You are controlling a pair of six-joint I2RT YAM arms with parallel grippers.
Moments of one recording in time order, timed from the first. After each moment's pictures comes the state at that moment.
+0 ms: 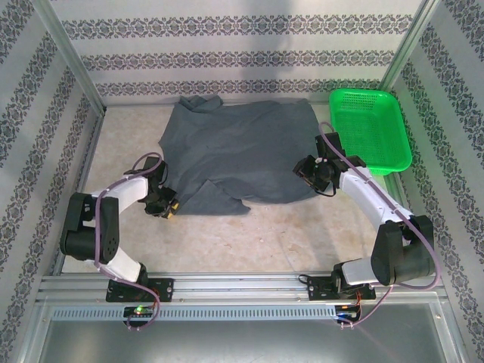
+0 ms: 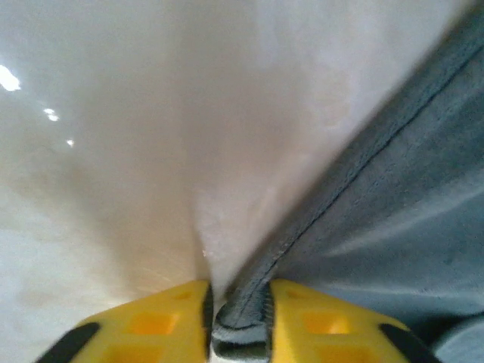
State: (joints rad) left arm -0.08 1.59 0.84 -0.68 0.19 -1.13; right arm 0.19 1.40 1.01 -0.65 -0.20 0.86
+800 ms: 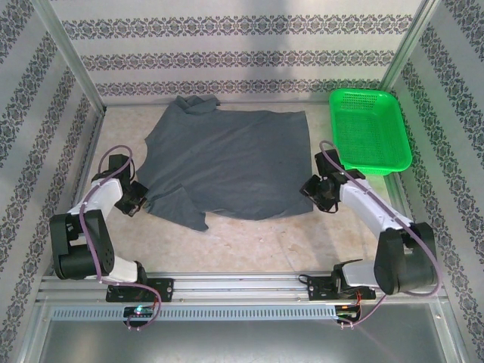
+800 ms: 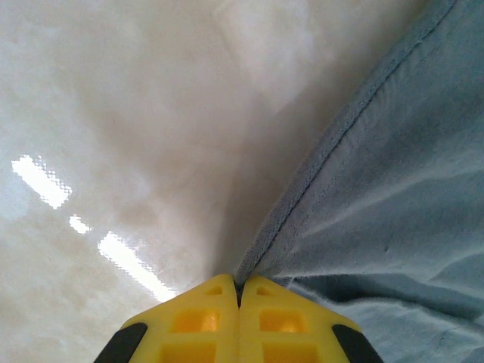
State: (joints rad) left arm 0.21 1.44 0.82 -0.71 0.06 -0.83; right arm 0.20 1.36 0.85 -0.73 -0.09 0.94
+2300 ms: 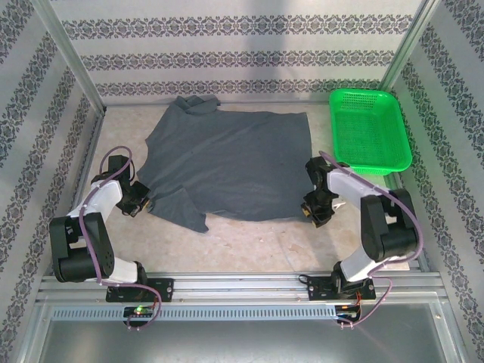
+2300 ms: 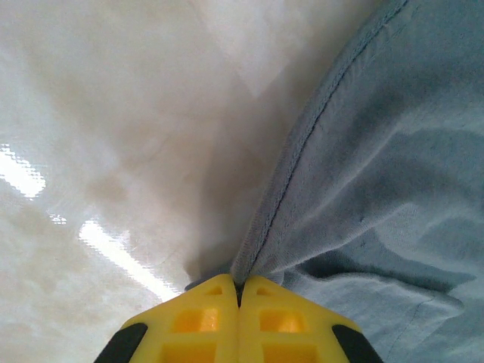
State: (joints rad) left arm 0.21 1.42 0.81 -0.70 0.14 -0.82; right arm 0.20 1.56 0.89 -0.97 -0.10 1.30
